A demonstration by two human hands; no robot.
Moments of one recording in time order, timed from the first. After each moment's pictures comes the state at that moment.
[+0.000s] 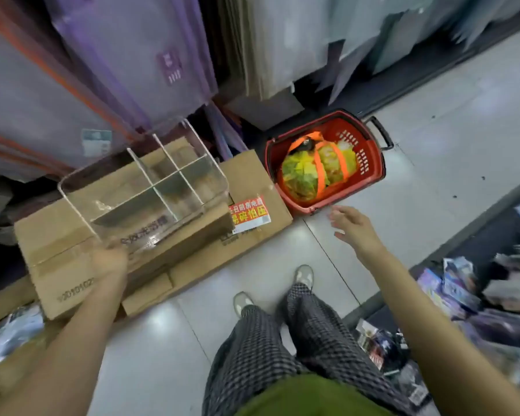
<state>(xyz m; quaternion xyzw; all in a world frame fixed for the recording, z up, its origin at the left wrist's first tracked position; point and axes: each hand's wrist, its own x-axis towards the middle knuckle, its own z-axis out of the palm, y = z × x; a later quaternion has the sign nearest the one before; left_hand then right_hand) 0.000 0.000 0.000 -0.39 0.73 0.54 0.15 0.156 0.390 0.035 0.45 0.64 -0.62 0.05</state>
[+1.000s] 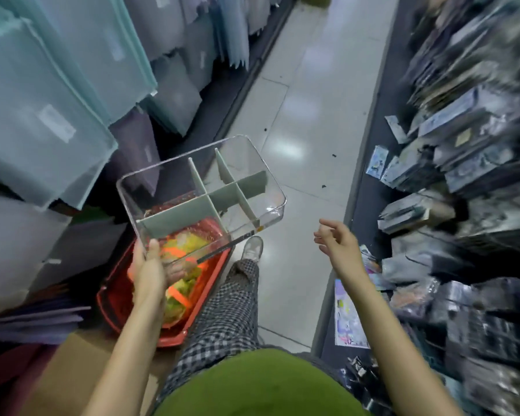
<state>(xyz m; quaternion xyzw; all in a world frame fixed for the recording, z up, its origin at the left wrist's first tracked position) 0.023 0.672 0.033 0.01 0.77 0.55 0.32 0.286 0.829 0.052 0.60 0.50 -0.57 -0.25</state>
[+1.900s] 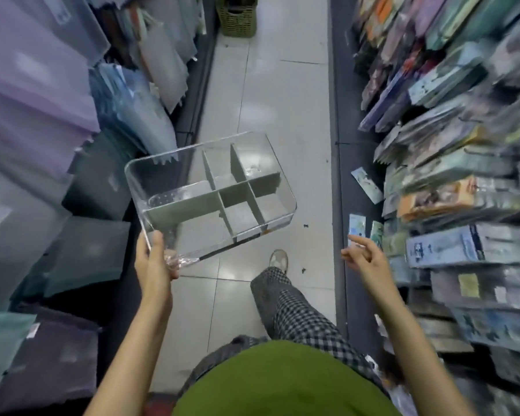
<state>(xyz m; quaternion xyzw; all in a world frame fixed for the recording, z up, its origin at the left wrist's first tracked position) -0.081 1.338 0.042 0.14 0.74 0.54 0.37 0.256 1.396 0.033 0.68 0.41 -0.53 -0.30</state>
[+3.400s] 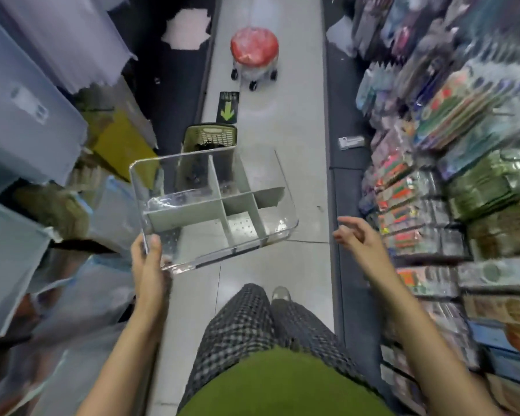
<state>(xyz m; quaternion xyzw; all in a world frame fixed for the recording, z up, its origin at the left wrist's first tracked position) -0.184 2.673 0.057 0.16 0.74 0.54 0.37 0.143 2.754 0.076 0.63 0.46 -0.54 -0.32</state>
